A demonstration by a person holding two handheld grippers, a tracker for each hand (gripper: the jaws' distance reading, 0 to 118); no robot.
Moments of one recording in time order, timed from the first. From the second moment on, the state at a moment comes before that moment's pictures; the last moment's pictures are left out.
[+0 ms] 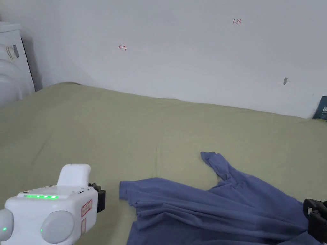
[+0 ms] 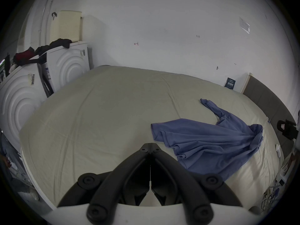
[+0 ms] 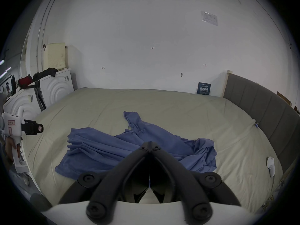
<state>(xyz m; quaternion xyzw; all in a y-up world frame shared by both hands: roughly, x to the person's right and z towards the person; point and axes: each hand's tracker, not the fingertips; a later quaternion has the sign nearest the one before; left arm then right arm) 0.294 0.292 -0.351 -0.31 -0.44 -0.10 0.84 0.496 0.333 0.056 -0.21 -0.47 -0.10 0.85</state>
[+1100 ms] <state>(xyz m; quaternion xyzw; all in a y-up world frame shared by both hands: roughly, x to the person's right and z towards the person) 0.482 0.189 -0.425 -0.45 -0.39 -0.18 0.78 0.530 0.319 0.093 -0.22 -0.50 -0.11 0.83</state>
